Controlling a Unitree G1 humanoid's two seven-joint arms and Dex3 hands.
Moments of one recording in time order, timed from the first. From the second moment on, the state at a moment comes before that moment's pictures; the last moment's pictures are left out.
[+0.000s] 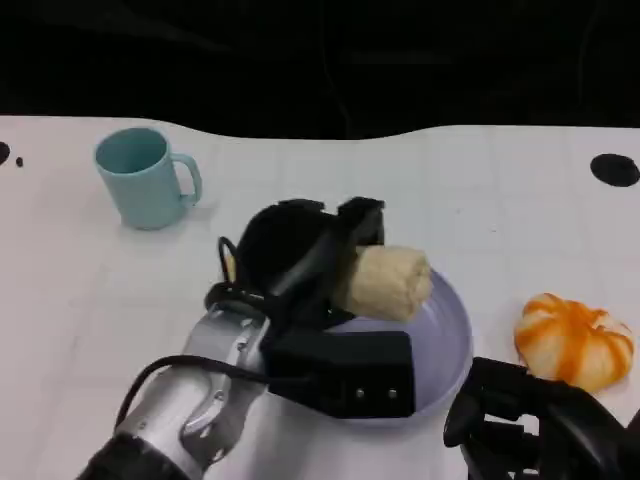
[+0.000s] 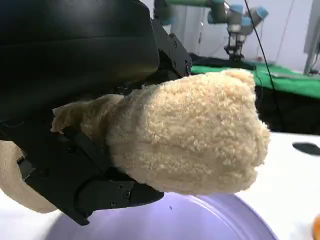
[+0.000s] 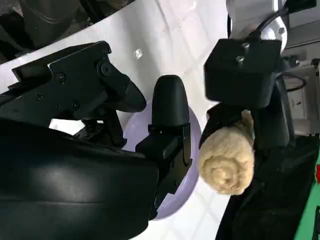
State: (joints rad) left arm -0.50 0.11 -0.56 0.33 0.86 0.03 0.15; right arm 0.36 -0.20 0.16 -0.64 0.13 0.46 0.24
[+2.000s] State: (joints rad) left arm 0.11 0.20 -0.09 -0.36 0.09 -0.18 -0.22; right arm 0.34 -0.21 0.15 -0.65 0.15 0.50 0.25
